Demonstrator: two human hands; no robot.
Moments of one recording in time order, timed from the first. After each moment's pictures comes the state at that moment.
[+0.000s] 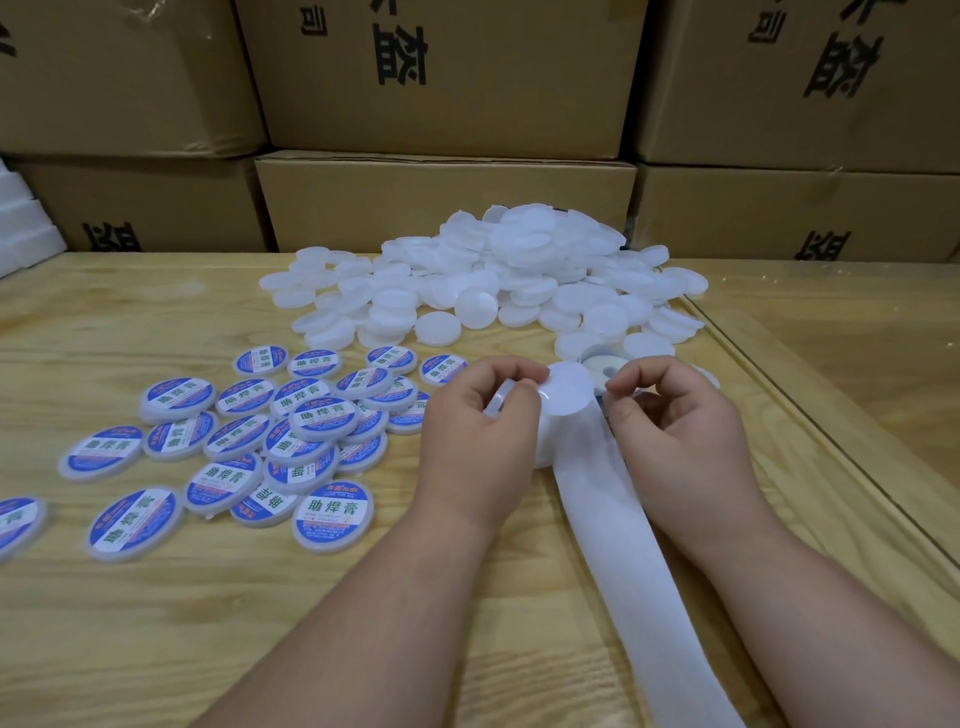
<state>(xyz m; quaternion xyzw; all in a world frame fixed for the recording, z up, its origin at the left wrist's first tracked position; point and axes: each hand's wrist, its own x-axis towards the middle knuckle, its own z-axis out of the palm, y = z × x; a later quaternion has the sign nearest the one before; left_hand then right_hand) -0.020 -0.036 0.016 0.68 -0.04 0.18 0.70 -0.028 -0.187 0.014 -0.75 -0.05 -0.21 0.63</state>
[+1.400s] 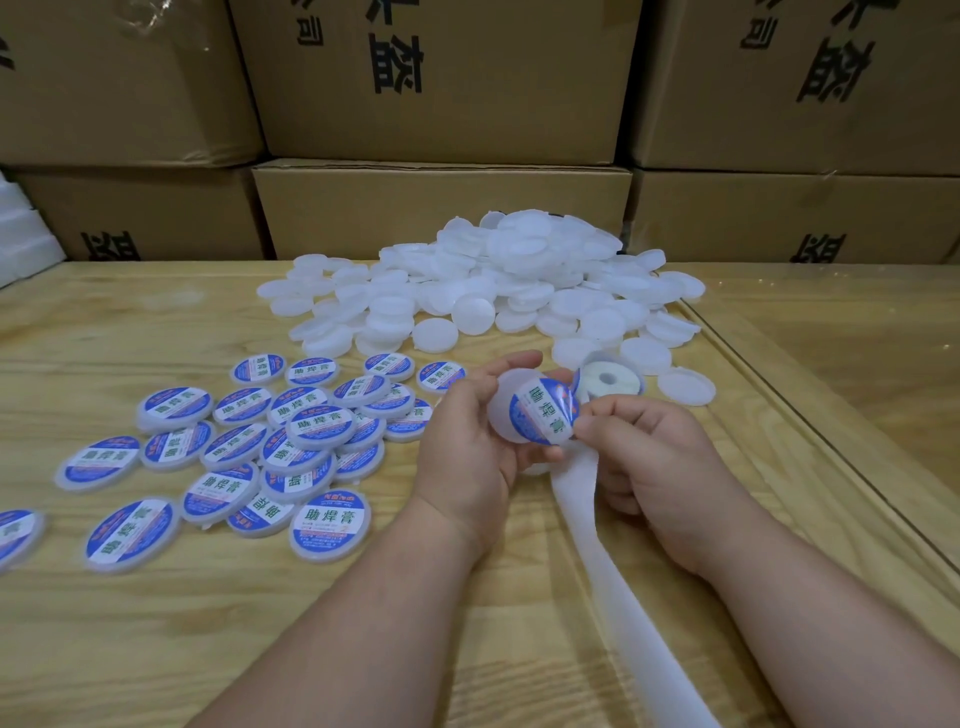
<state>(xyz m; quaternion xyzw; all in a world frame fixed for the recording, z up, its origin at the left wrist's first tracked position) -0.020 -0.035 0.027 0.44 -0.02 -0.05 0.90 -0.038 -0.179 0.028 -0.67 -0.08 0.02 0.74</state>
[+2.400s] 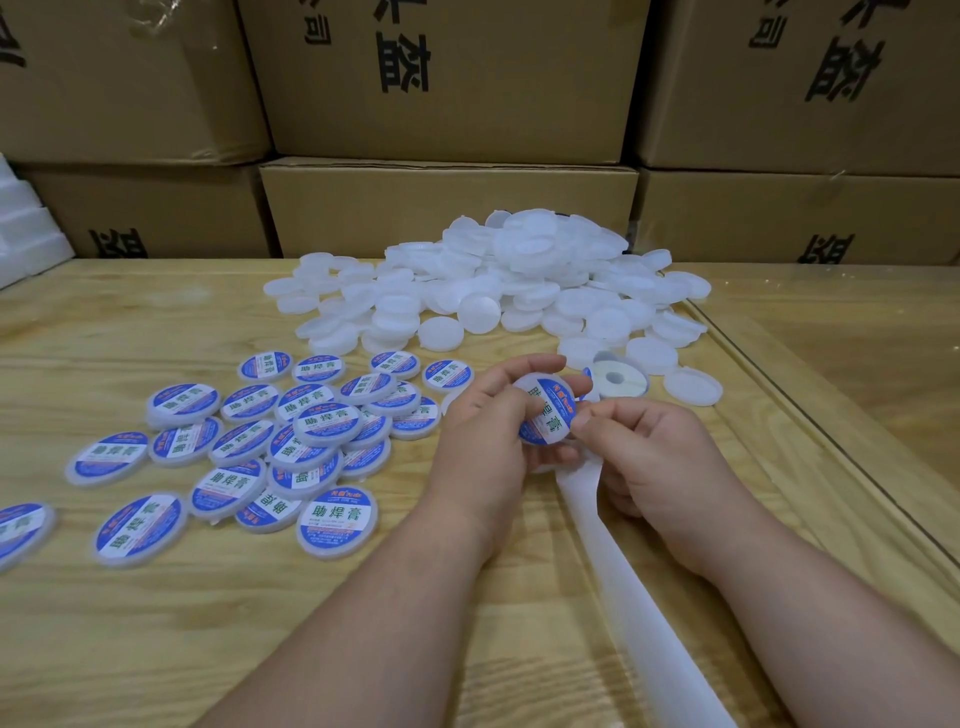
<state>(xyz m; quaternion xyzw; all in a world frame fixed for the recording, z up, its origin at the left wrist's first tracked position) -0.016 -0.038 0.019 0.52 -0.05 -0.02 0.85 -0.039 -0.175 0.029 -0.71 -0.06 0.00 0.70</state>
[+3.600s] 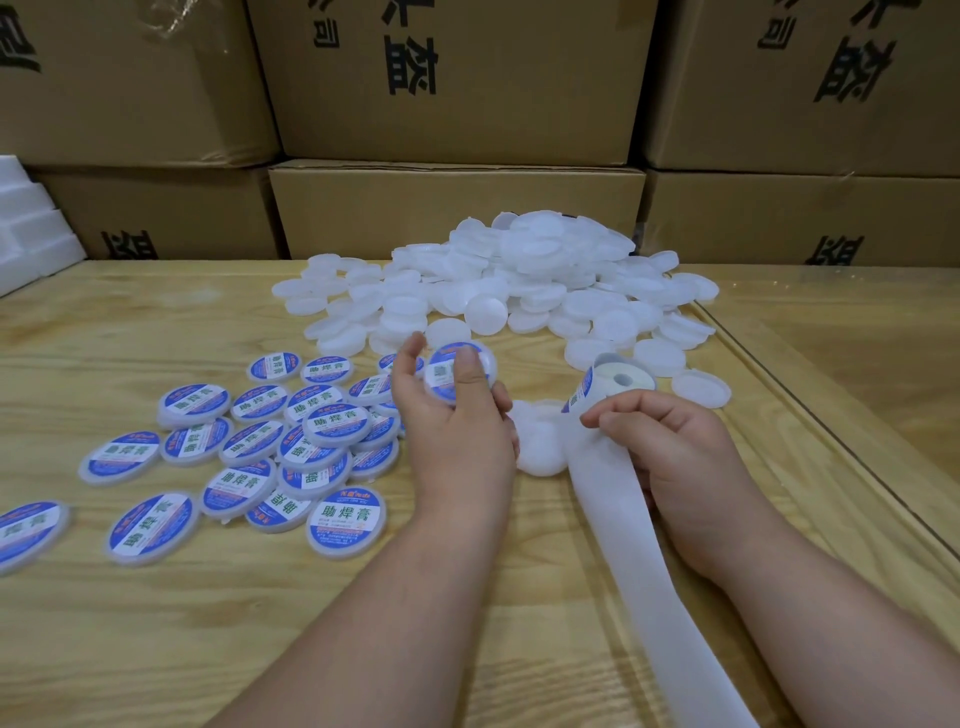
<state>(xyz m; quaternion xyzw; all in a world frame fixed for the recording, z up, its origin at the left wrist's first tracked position) -0.011 -0.033 0.018 0.51 0.08 0.19 0.83 -0.037 -0.179 0.025 -0.70 -0.02 -0.04 0.71</state>
